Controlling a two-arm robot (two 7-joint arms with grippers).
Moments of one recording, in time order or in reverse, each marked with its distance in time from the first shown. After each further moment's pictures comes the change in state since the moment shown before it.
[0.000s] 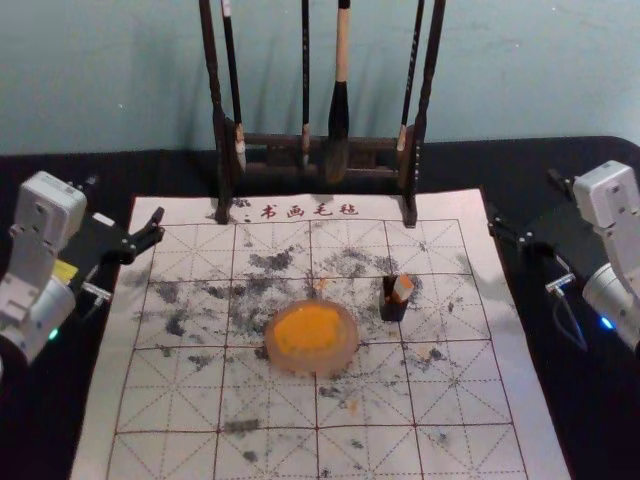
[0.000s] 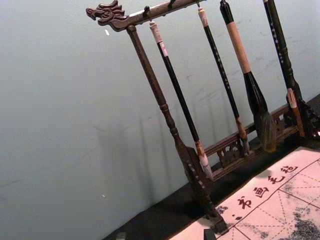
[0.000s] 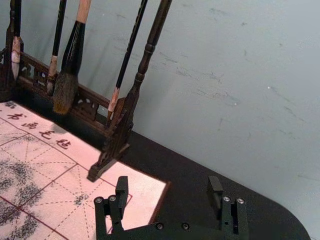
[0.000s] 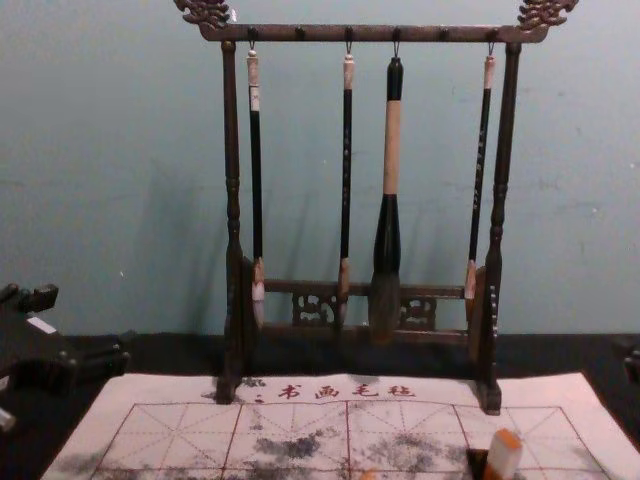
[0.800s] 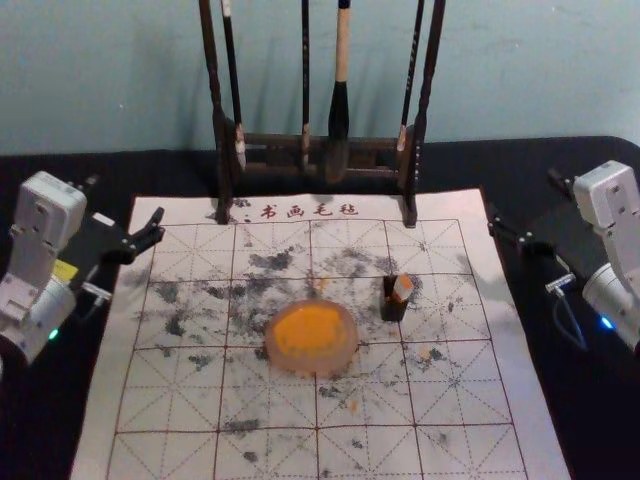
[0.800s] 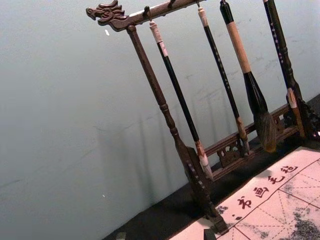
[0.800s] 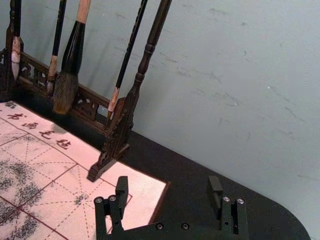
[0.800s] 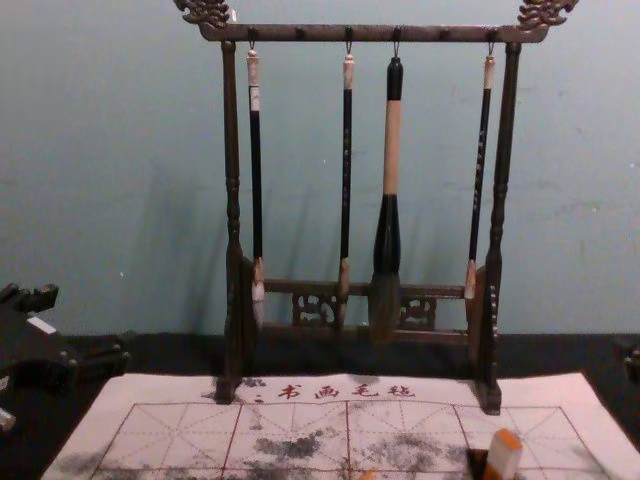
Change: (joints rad) left arm 0.000 0.000 0.000 0.000 0.000 0.000 0.000; right arm 0.000 0.000 0.000 0.000 0.000 0.000 0.000
